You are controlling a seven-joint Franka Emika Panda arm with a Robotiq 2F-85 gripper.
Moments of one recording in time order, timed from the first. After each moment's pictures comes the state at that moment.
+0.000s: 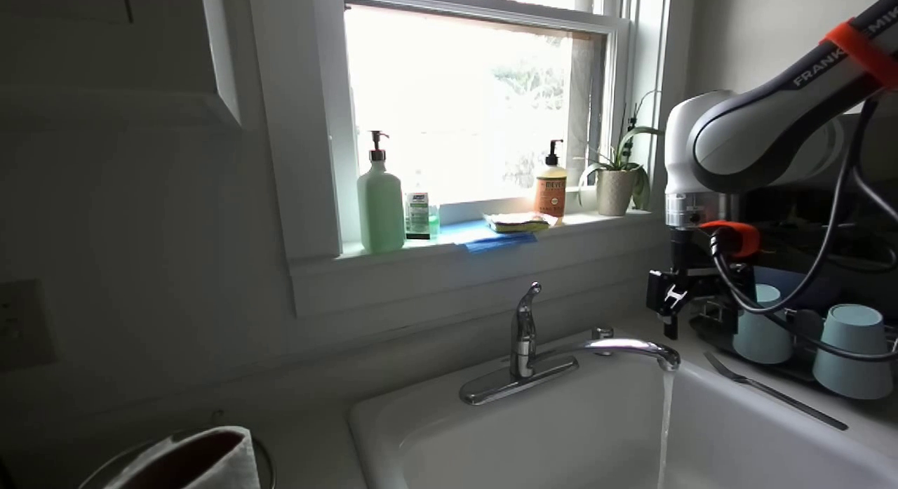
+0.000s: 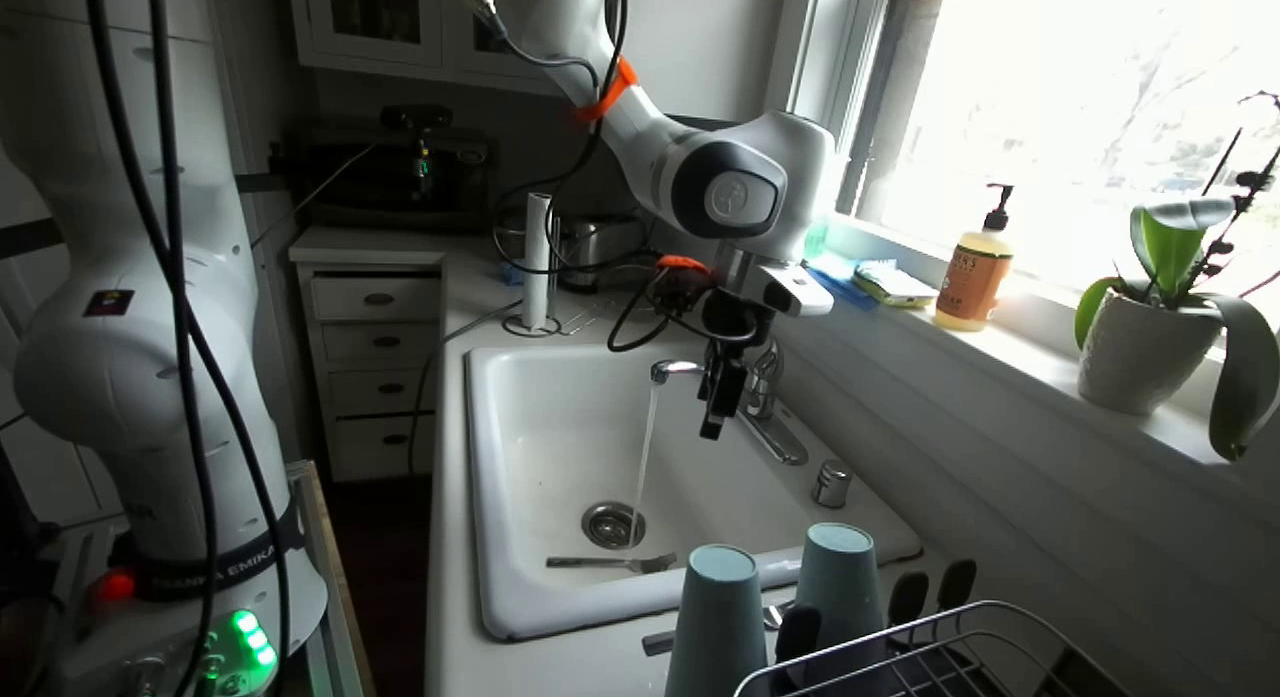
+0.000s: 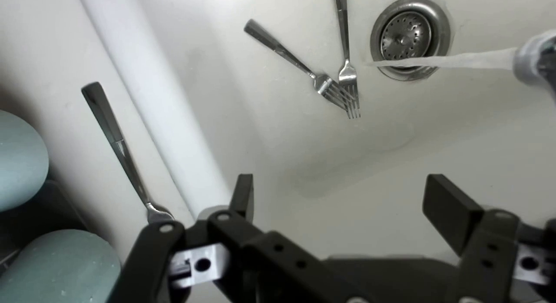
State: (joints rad) arm -0.12 0.04 -0.15 -2.23 0.00 2.17 0.45
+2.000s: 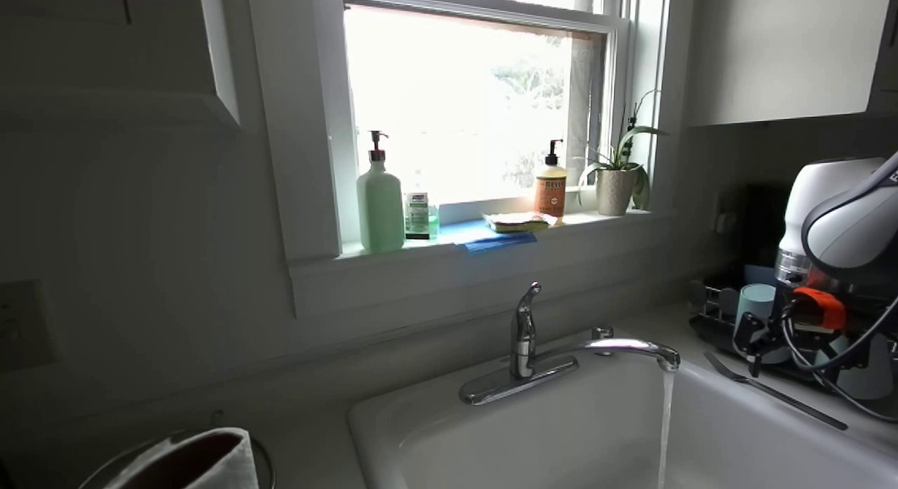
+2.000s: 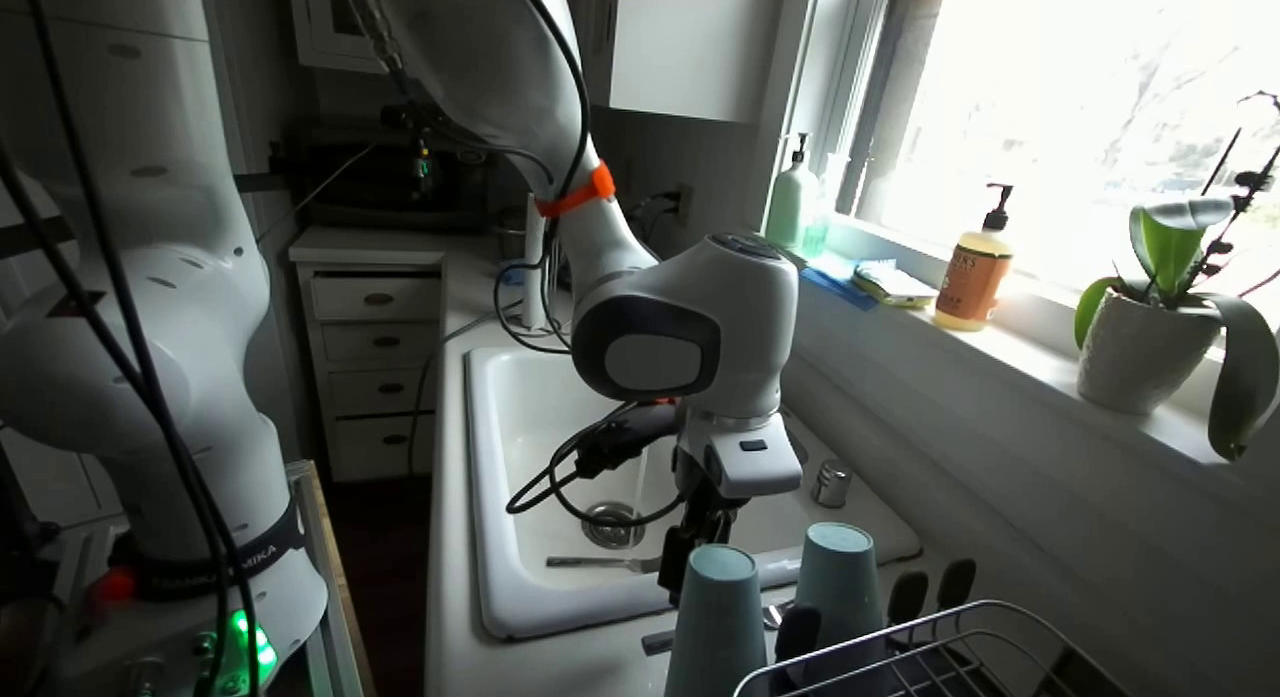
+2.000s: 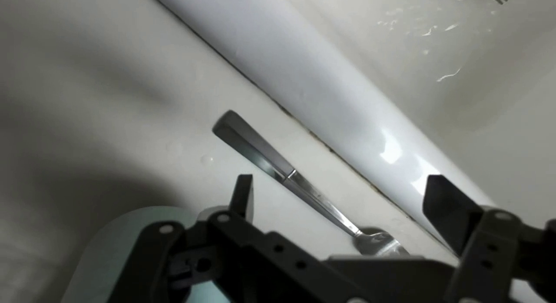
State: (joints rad) arm -0.26 0.03 -0.31 -2.58 -0.06 2.67 0.65
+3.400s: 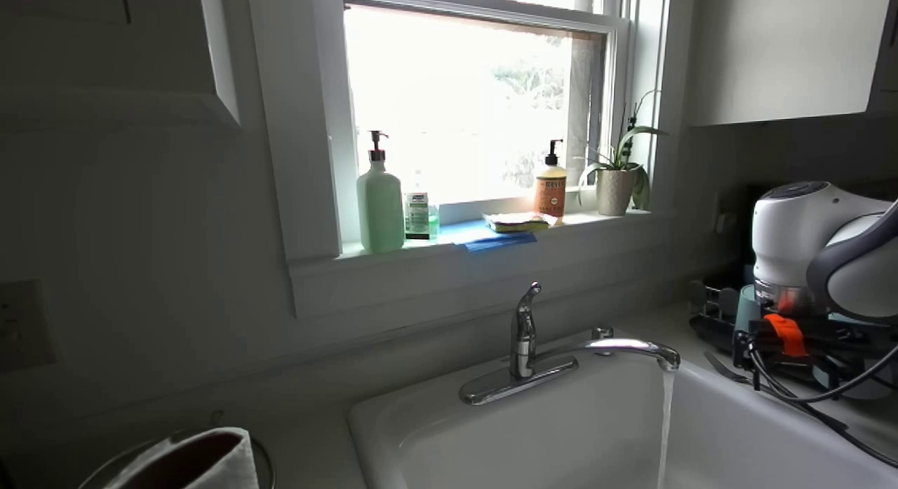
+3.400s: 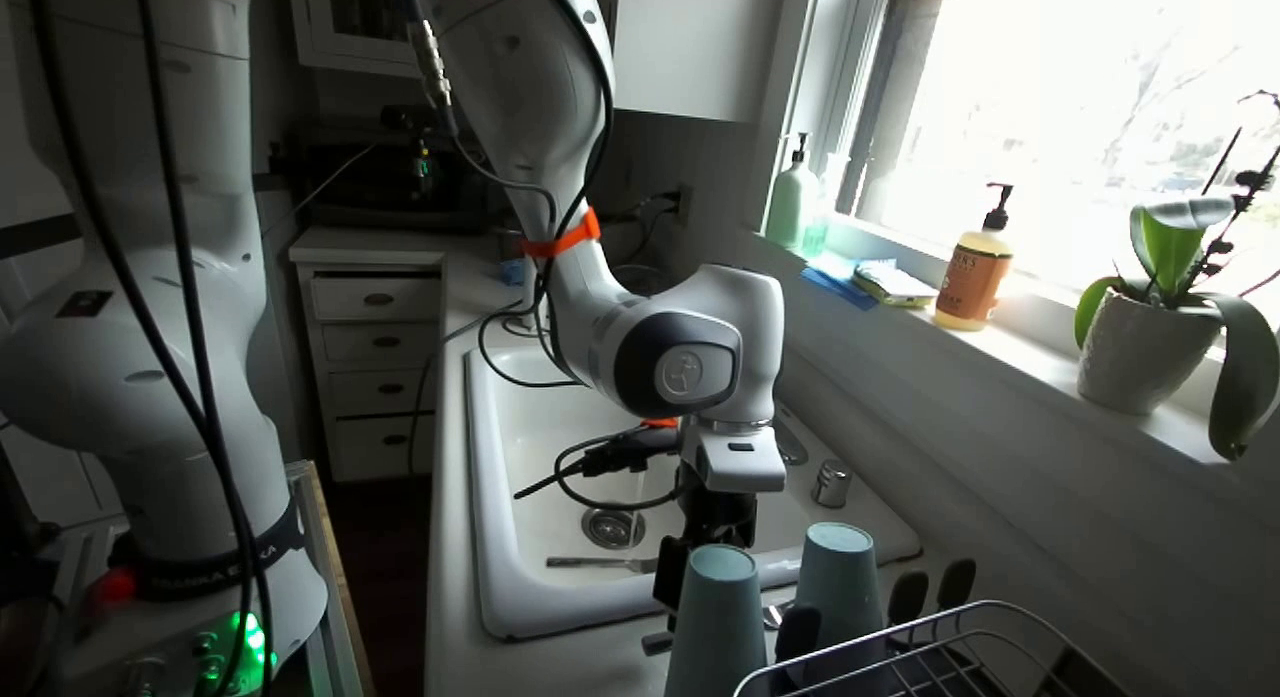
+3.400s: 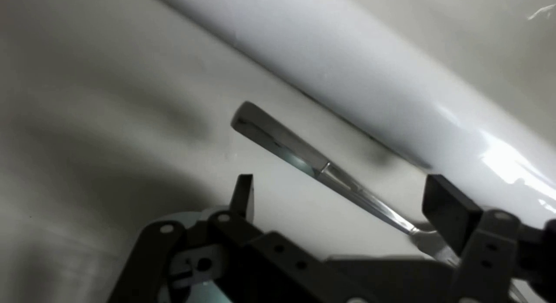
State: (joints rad) arm -0.22 0.14 -0.34 -2.53 -0.46 2.66 1.19
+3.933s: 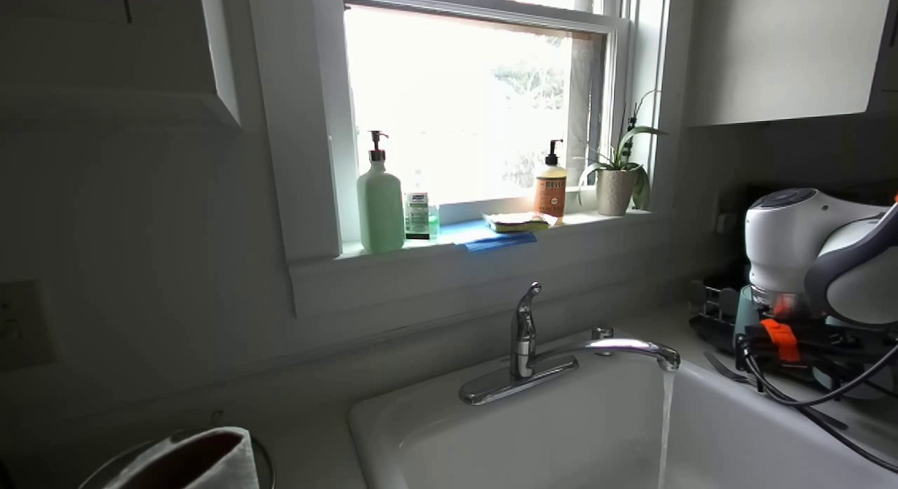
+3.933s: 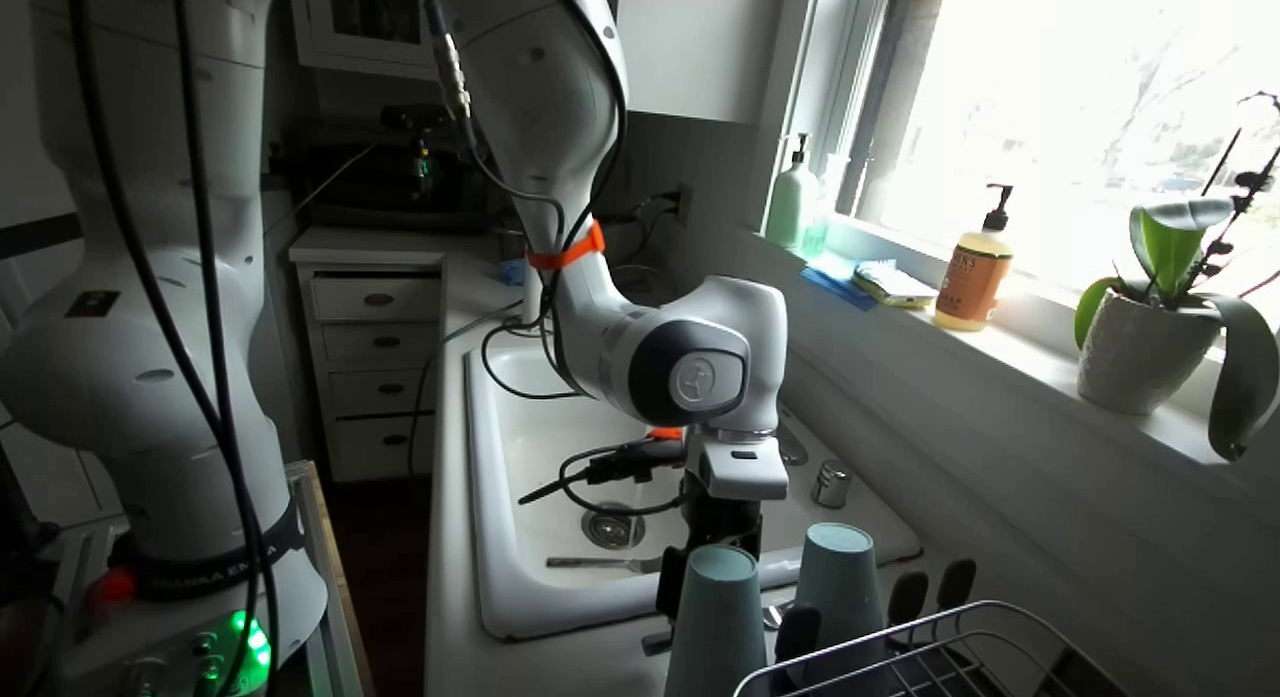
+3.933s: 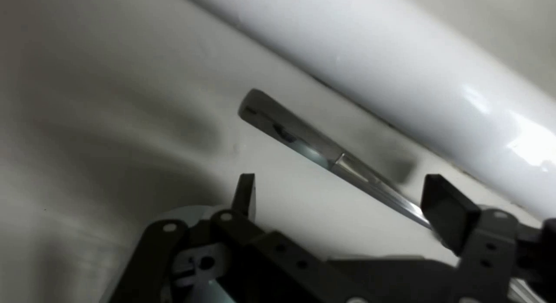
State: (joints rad) arm -0.19 0.18 -0.38 -2.50 -0.53 2.63 1.27
